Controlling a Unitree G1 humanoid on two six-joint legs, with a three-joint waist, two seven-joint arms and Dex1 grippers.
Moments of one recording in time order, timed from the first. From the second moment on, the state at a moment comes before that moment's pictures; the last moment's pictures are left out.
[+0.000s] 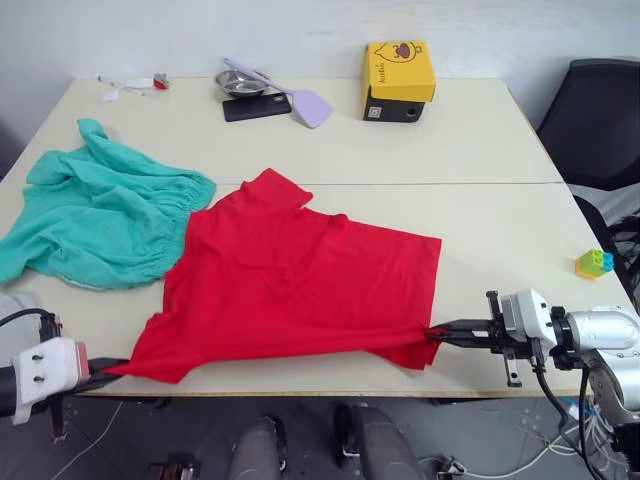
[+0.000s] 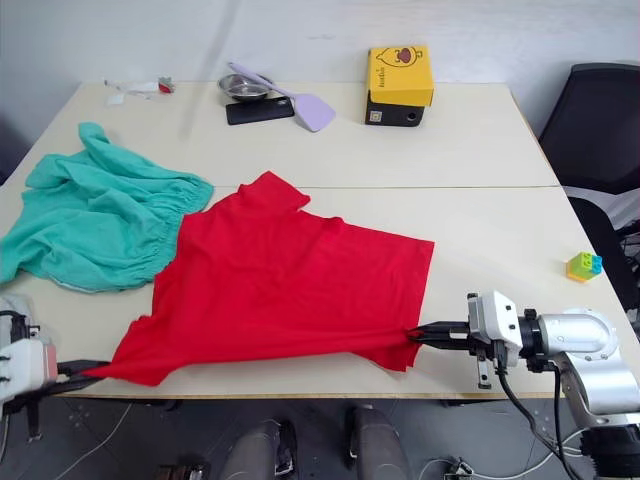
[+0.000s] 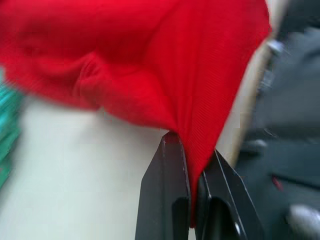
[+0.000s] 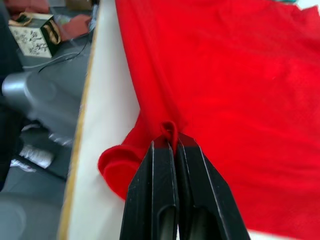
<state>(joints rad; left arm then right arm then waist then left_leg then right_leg) 0.56 1.01 0.59 -0.11 -0.33 -0.22 -1.27 0.01 -0.83 -0.12 -0.08 0.46 -0.10 1.46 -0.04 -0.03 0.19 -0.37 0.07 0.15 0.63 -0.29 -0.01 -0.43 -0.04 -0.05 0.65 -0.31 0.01</state>
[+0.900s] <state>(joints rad) 0.54 1.15 0.62 -0.27 -0.51 0.42 -1.45 -0.02 -0.90 -0.09 0.02 0.44 -0.03 1.48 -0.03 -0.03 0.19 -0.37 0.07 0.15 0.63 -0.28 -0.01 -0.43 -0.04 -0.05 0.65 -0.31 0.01</state>
